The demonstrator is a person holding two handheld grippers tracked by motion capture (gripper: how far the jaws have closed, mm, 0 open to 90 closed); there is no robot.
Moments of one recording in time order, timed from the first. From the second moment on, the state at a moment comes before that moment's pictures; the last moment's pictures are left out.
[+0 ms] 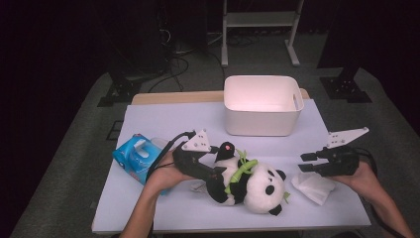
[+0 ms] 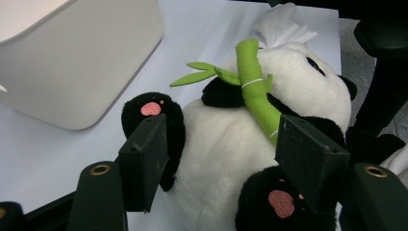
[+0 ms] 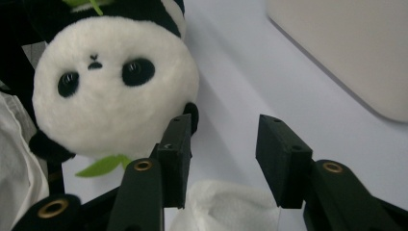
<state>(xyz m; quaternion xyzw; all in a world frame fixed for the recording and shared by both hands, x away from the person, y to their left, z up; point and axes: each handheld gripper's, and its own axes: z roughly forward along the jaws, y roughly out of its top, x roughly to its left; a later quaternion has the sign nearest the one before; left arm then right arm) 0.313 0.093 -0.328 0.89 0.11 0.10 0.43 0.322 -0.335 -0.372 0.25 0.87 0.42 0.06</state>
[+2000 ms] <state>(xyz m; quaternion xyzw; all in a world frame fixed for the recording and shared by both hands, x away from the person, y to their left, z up) 0.313 0.169 -0.324 0.87 0.22 0.14 0.43 0.459 -0.207 -0.293 0.12 0.92 0.36 0.04</state>
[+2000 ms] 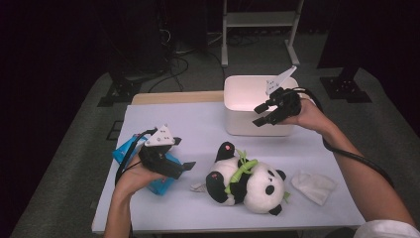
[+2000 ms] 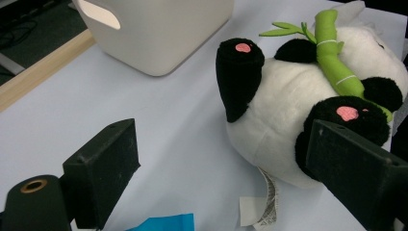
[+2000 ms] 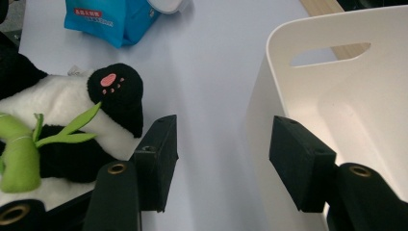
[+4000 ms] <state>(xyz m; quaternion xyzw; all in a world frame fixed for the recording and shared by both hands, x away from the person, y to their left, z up) 0.307 0.183 -0.326 0.86 0.23 0.13 0.42 0.503 -0.160 -0.319 0.08 0.96 0.28 0.03</state>
